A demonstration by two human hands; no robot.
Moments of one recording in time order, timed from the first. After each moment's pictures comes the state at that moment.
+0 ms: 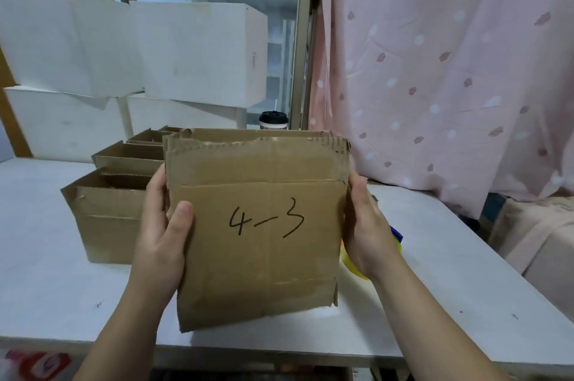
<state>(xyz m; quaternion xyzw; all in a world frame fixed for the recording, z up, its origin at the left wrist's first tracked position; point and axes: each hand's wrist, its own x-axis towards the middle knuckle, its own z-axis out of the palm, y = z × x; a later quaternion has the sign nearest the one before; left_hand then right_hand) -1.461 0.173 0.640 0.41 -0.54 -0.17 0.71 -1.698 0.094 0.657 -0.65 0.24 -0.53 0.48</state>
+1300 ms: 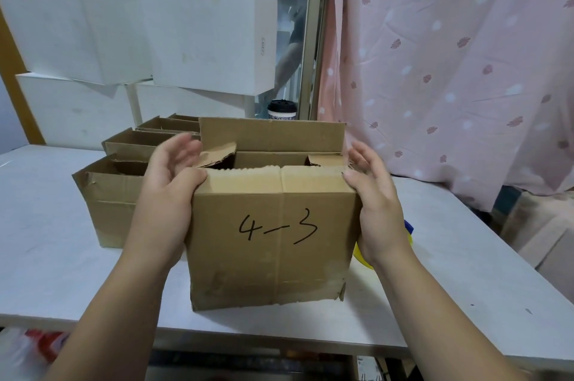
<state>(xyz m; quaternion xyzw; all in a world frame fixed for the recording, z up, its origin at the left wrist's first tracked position) -1.462 0.170 0.679 0.48 -0.47 -0.22 0.71 -1.685 0.107 0.672 -0.59 0.31 -0.60 0.43</state>
